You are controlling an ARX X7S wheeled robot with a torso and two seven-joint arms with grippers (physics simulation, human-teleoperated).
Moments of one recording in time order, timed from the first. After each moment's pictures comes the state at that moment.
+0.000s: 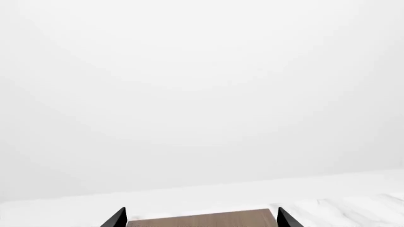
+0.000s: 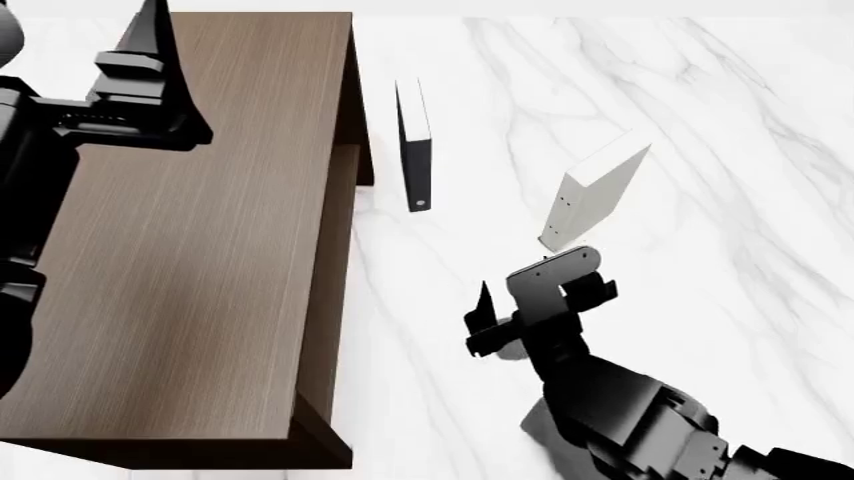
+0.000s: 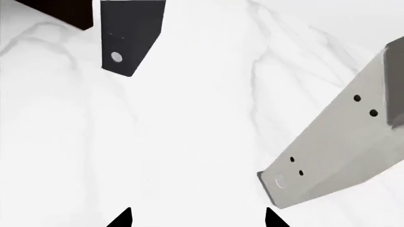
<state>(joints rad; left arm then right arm) -0.85 -0.70 0.00 0.70 -1.03 -0.83 -0.54 0.94 0.51 -1.34 0.33 0.84 0.04 0.60</state>
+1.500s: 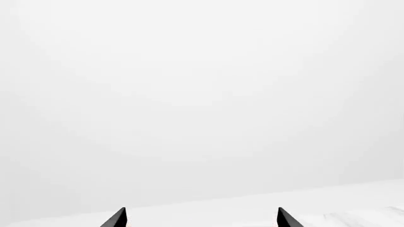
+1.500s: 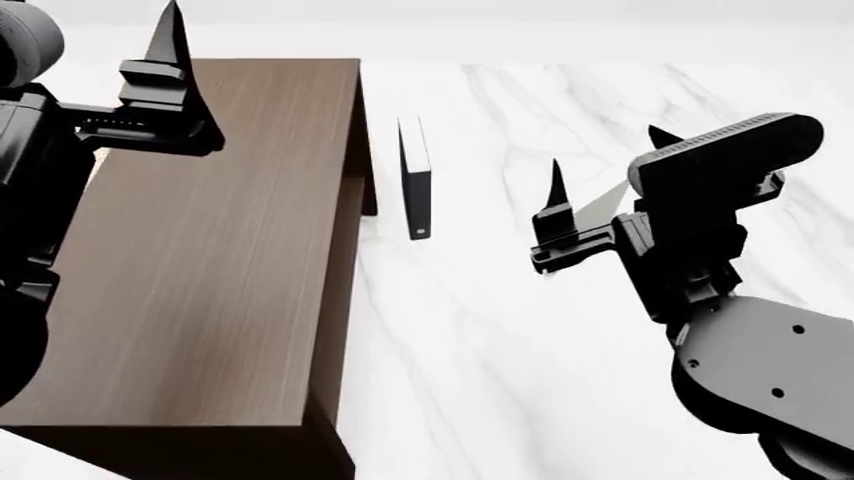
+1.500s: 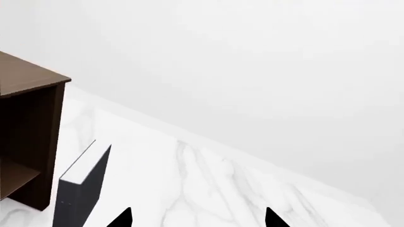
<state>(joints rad) -0.88 -0.71 0.05 0.70 -1.03 -0.86 -0.58 1.22 0.96 -1.20 -0.45 1.03 0.31 0.82</state>
